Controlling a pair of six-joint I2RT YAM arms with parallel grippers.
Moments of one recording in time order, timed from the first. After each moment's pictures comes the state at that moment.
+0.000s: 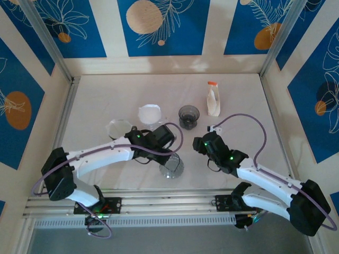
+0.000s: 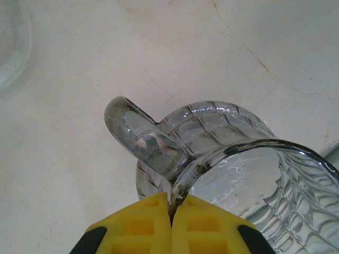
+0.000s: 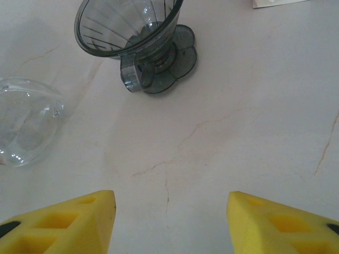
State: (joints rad) left arm -1.03 1.47 1.13 -0.79 -0.02 -0.43; right arm 0.72 0.95 0.48 -0.27 0.34 0.72
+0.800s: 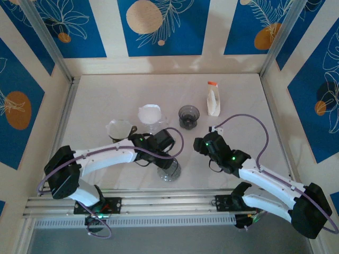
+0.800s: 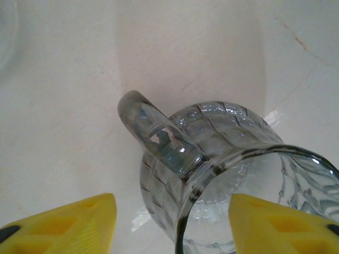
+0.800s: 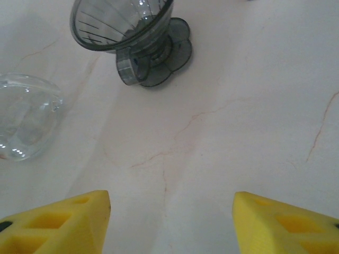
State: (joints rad) left arm -1.03 1.49 1.05 -0.73 -0.04 -0.39; right arm 0.71 0.93 0.51 -0.34 0.32 0.74
